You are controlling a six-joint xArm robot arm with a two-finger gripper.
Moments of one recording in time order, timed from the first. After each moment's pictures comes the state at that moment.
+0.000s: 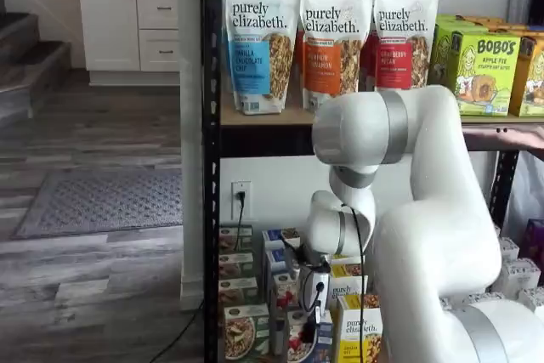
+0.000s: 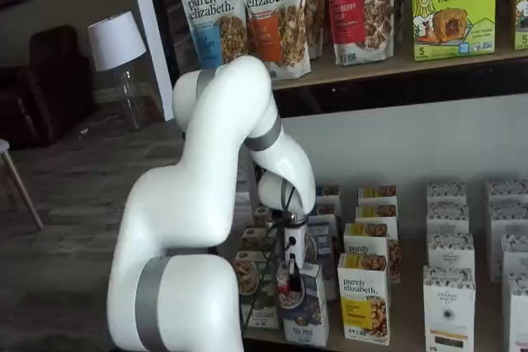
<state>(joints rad) 0.04 0.90 -1.36 0.25 0.50 -1.74</state>
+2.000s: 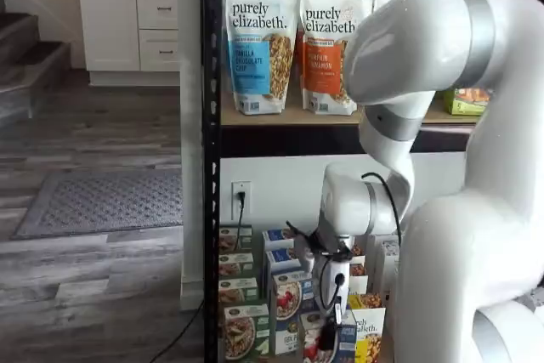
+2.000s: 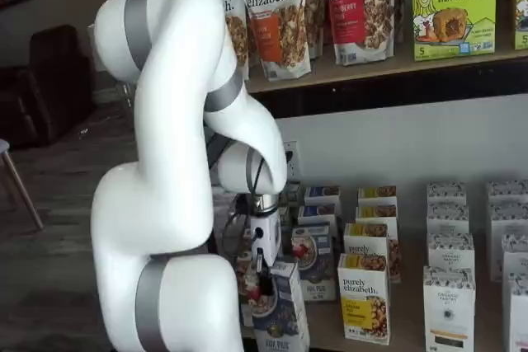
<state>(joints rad) 0.11 0.23 -0.67 0.17 0.51 -1.60</state>
